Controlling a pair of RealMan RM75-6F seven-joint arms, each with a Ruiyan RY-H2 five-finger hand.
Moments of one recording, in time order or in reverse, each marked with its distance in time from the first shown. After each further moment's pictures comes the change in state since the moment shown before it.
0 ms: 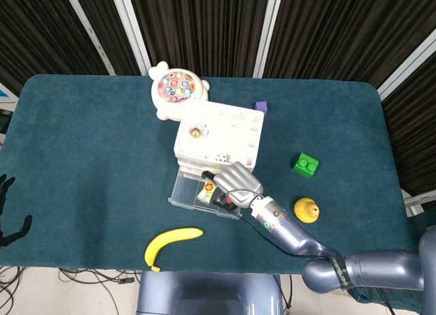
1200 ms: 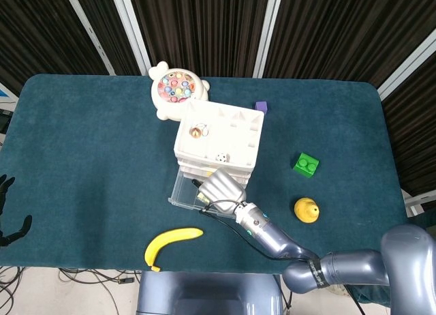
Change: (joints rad) left arm -0.002 0.003 0.001 -0.002 -0.004 -0.005 0.000; right arm 0.007 -0.196 -0.008 0.143 -0.041 0.041 -0.302
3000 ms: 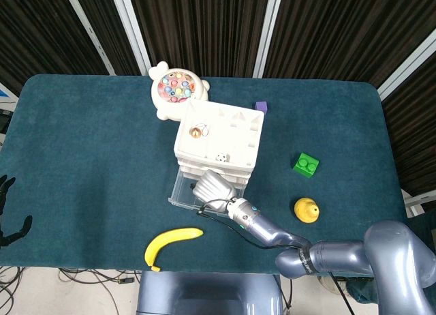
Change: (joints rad) left arm -0.002 0.007 0.001 -0.008 -0.008 -0.010 0.000; right arm 0.080 -0.051 -0.016 0.164 -0.024 -0.153 -0.081
